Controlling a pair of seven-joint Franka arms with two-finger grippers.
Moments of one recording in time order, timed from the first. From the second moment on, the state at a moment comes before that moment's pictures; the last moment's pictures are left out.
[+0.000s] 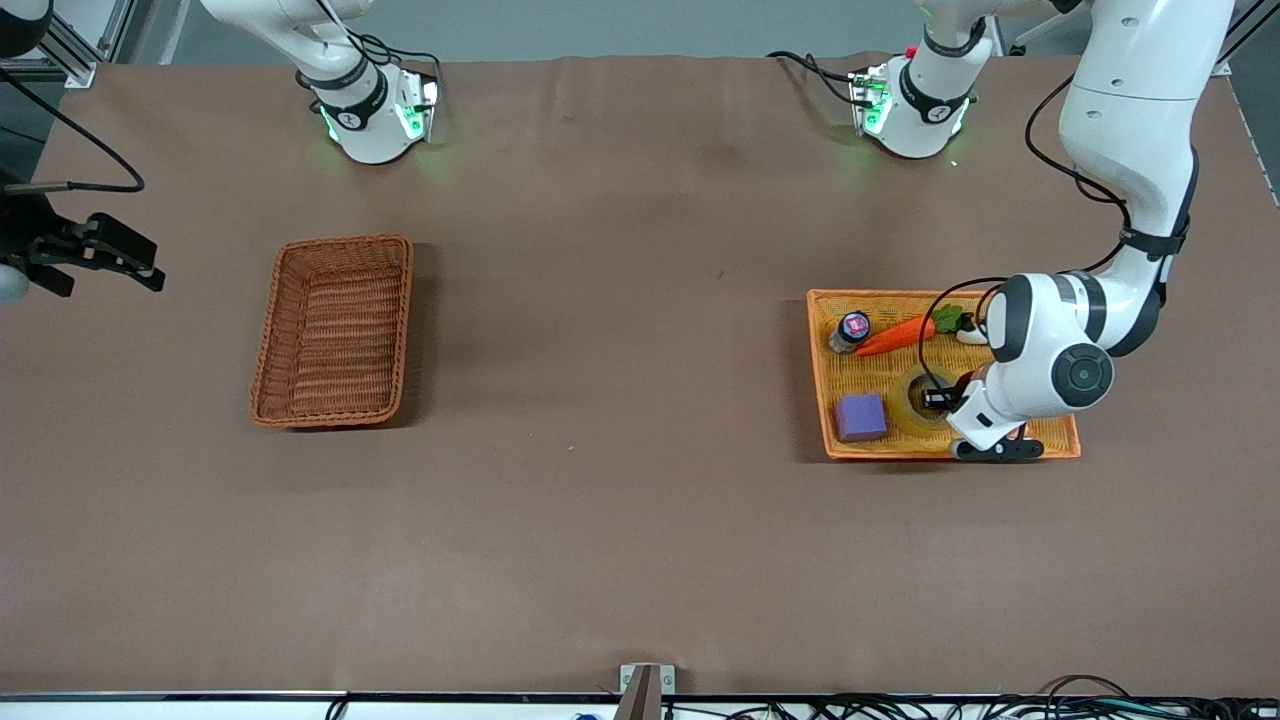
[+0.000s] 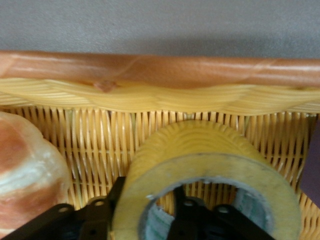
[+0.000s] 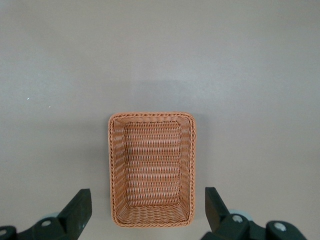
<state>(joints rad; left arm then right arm) -0.05 0.54 -0.02 -1.94 -0.01 2.31 -0.07 0.09 0.01 -0.10 -1.56 0.01 1.59 -0.06</state>
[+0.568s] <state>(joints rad) -0.06 0.39 -0.04 -1.95 -0.01 2.26 -0.08 0.09 0.01 -0.10 -1.56 0.01 1.59 -0.06</state>
